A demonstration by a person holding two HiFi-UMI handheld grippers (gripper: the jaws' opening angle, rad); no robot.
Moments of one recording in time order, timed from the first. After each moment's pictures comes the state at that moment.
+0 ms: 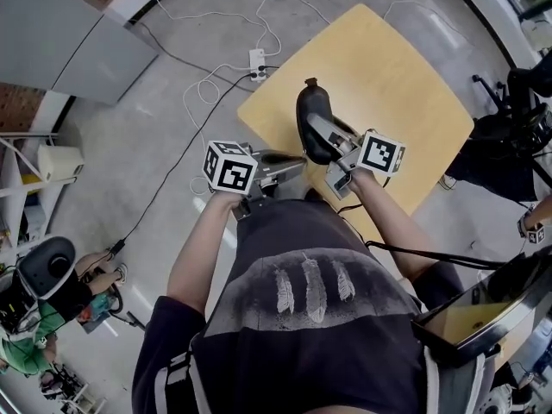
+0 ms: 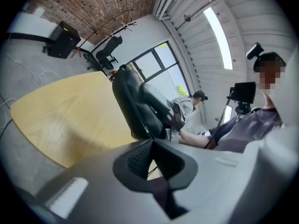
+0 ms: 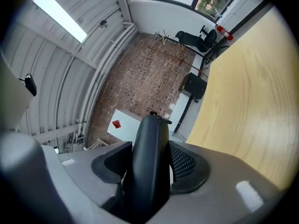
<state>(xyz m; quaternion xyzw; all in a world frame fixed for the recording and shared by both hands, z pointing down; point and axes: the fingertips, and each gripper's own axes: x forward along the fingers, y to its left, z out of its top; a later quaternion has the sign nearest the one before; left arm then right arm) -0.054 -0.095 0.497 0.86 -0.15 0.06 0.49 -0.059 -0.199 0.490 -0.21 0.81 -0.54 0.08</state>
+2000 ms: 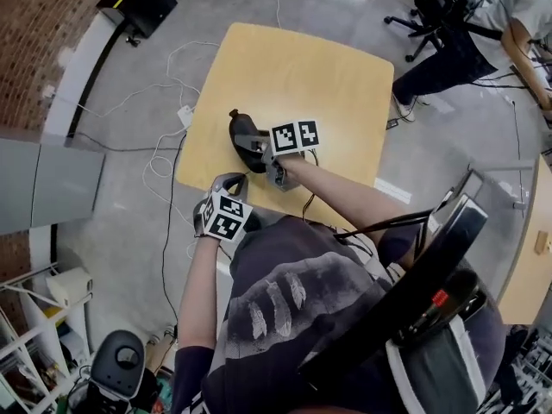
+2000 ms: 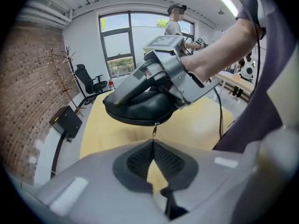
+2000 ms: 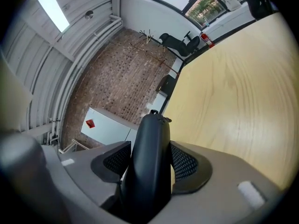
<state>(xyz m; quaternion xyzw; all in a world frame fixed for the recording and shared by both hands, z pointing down) -0.042 -0.113 0.600 0.85 -0.26 0.45 0.08 -0.020 -0.220 0.583 -0.32 0.77 -0.55 -0.01</state>
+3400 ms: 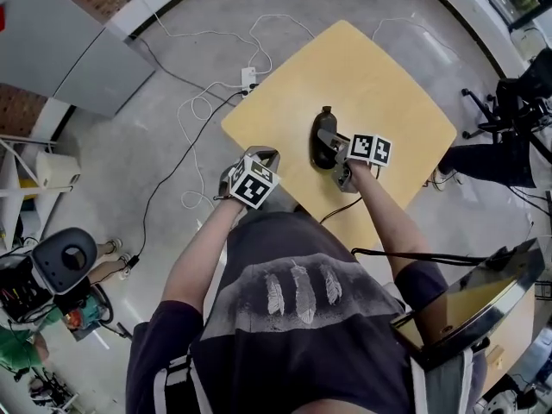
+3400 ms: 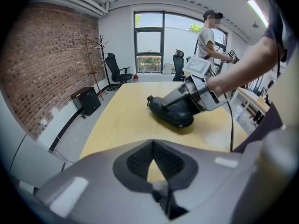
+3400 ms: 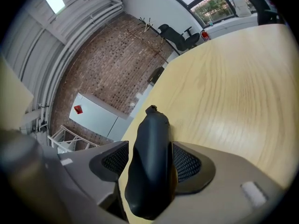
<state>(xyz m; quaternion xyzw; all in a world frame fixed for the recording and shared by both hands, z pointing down) -0.072 -0.124 0.600 0.80 -0.40 0.41 0.18 0.049 -0.216 0.651 -0.34 0.76 -0.54 -0.12</state>
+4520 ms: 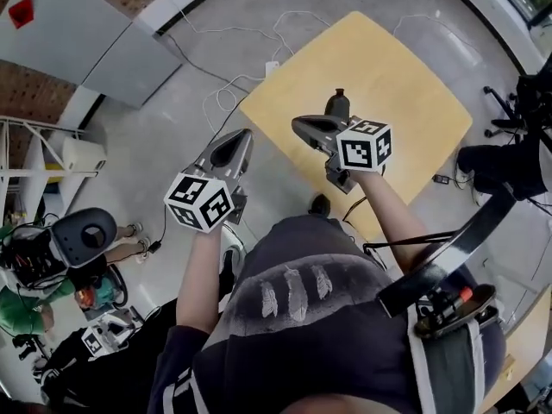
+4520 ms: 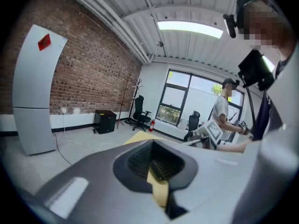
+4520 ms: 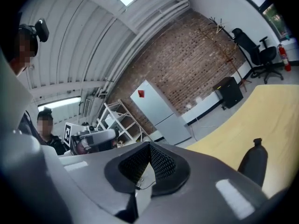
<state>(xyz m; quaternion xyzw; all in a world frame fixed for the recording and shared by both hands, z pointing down) -0.120 -0.066 0.388 0.81 -0.55 0.07 0.20 -0.053 -0.115 0.447 -0.08 0.94 -0.34 -0.06</state>
